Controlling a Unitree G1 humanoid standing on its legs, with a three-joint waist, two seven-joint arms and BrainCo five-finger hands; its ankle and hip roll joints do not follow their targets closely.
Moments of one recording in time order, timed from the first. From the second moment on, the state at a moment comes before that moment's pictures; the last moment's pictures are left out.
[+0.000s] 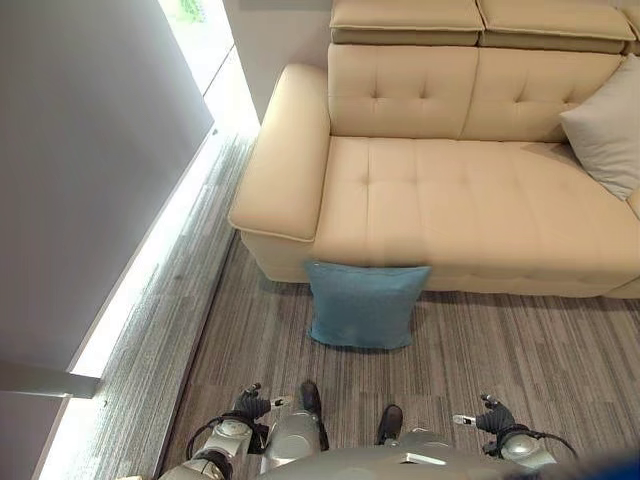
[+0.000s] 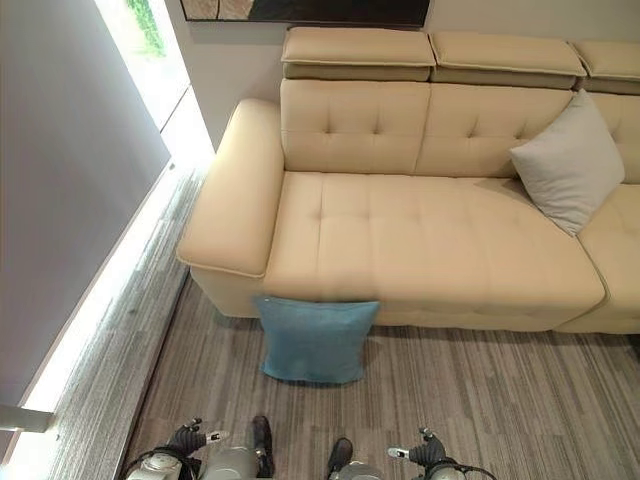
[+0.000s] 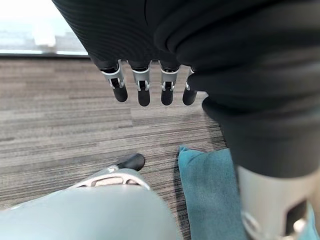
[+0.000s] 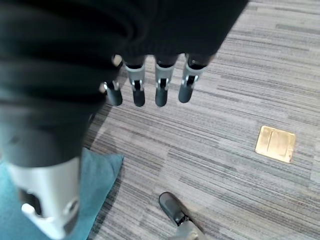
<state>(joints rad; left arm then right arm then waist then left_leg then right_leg) -0.08 0.21 -0.23 1.24 -0.14 -0.07 0.11 0.00 -0.29 0.30 1.18 0.04 -0.07 -0.17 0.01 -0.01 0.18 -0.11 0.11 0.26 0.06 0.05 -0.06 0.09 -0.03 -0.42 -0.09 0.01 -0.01</state>
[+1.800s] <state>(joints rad) -0.03 0.25 -0.27 1.24 -0.13 -0.07 0.09 -0.03 -0.25 0.29 1.17 0.05 -0.07 -0.16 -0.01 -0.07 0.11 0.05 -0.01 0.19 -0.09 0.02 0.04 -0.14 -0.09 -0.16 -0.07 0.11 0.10</state>
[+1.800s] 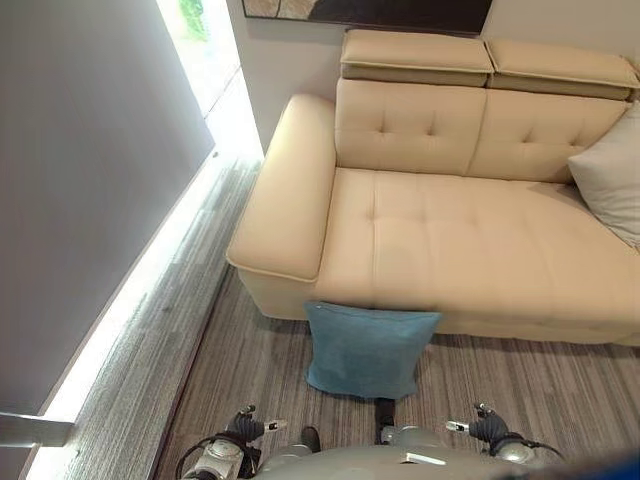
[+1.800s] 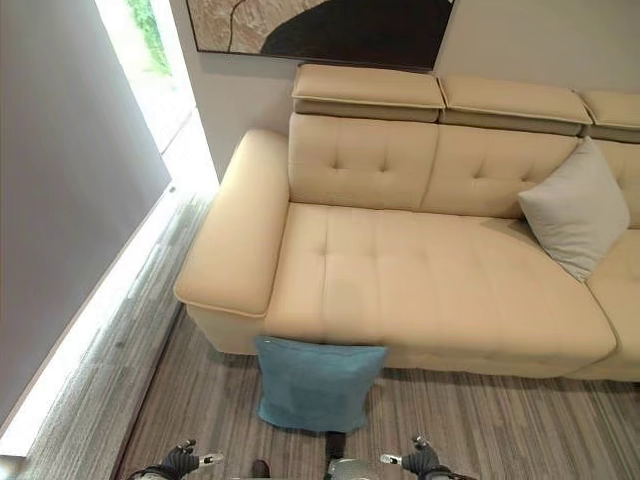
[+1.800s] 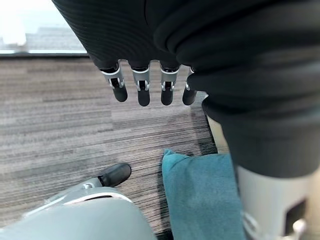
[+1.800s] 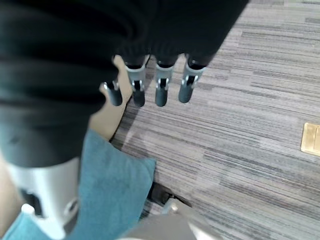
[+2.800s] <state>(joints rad) -0.84 0.33 -0.37 1.04 -0.38 -0.23 0.41 -0.82 -0.40 0.30 0.96 0.10 -0.16 -0.60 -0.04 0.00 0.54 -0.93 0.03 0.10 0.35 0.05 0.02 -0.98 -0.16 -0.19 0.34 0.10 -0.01</state>
